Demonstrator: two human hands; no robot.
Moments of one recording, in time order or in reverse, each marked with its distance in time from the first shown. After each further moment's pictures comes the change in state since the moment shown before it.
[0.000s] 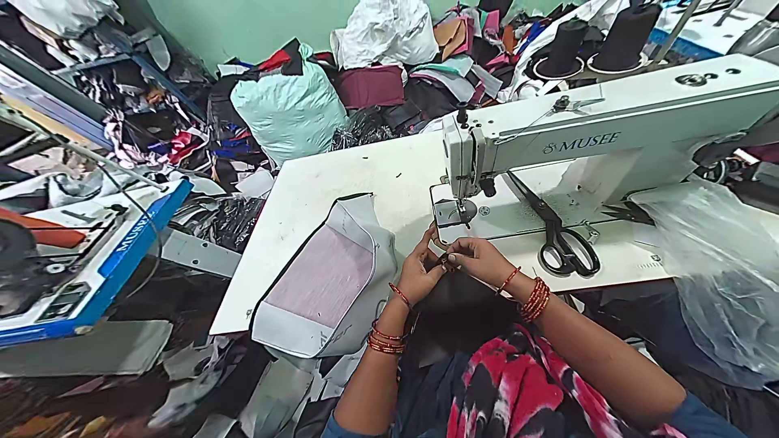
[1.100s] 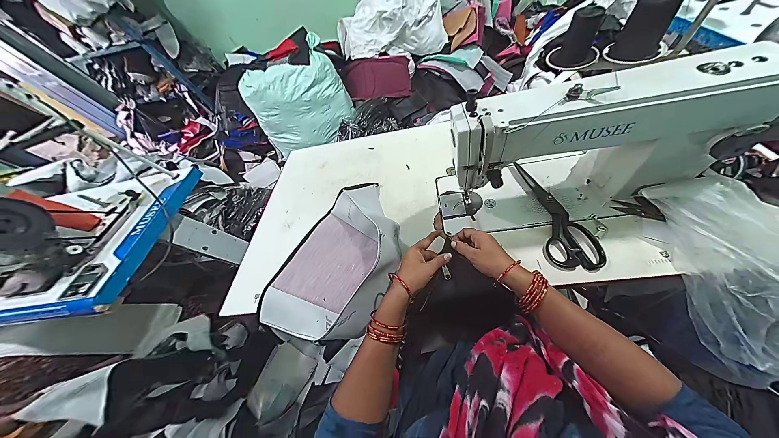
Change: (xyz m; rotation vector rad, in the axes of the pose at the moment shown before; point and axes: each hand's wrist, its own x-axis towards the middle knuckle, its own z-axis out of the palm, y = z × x) left_hand -0.006 0.020 -0.007 -0.082 -0.045 -0.306; right_hand 0.008 0.007 0.009 -0.064 0.057 0.107
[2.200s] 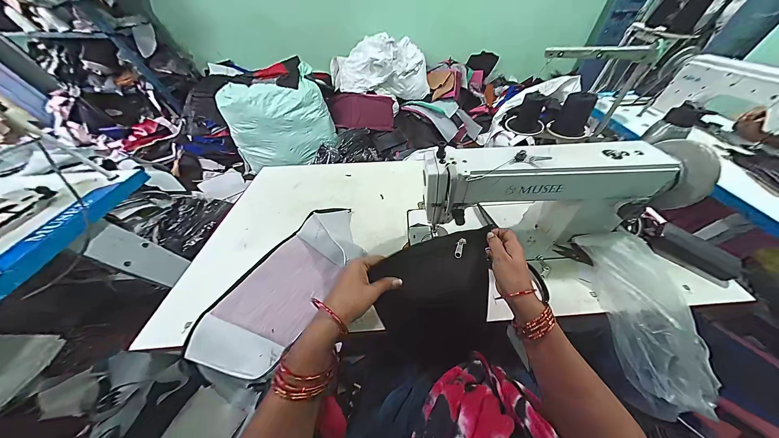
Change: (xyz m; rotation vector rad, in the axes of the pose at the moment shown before) left_hand -0.041 0.068 -0.033 0.379 0.111 0.137; right_hand -0.033 -0.011 -0.076 0.316 0.656 -0.095
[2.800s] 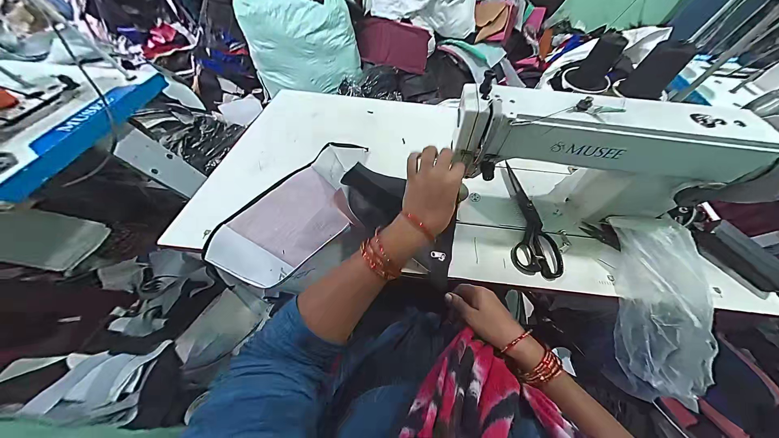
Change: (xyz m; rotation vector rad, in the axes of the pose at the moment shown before) left_hand 0.061 0.050 0.067 0.694 0.406 0.446; right_hand -0.104 0.031 -0.012 -0.541 -0.902 0.272
